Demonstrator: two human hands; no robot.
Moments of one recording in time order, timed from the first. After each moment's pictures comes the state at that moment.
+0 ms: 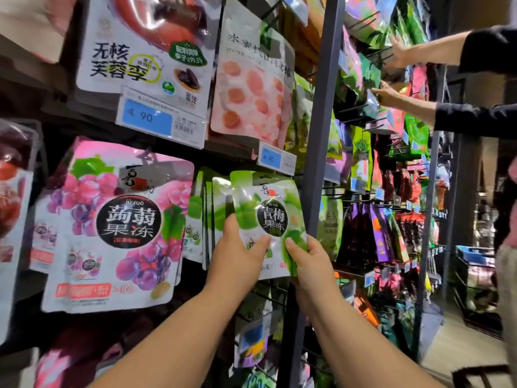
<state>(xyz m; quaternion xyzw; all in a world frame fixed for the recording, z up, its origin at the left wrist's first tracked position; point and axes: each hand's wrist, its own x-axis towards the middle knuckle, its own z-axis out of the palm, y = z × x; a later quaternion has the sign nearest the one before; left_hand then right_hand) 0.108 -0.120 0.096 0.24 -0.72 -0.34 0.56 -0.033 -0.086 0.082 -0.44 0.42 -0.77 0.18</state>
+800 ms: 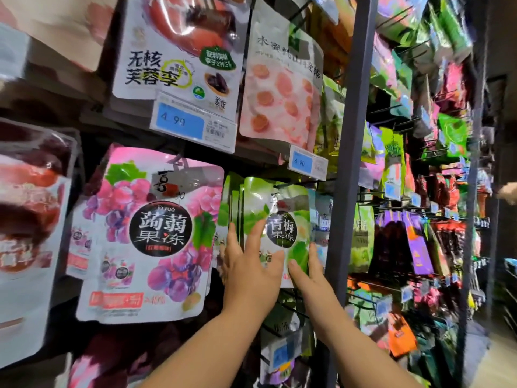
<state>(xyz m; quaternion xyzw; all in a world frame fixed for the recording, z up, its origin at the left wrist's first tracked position) 0.100 -0.158 0.067 0.29 -0.73 -0.25 0.57 -0.026 -0.113 0.053 -0.55 0.55 -0.62 0.13</state>
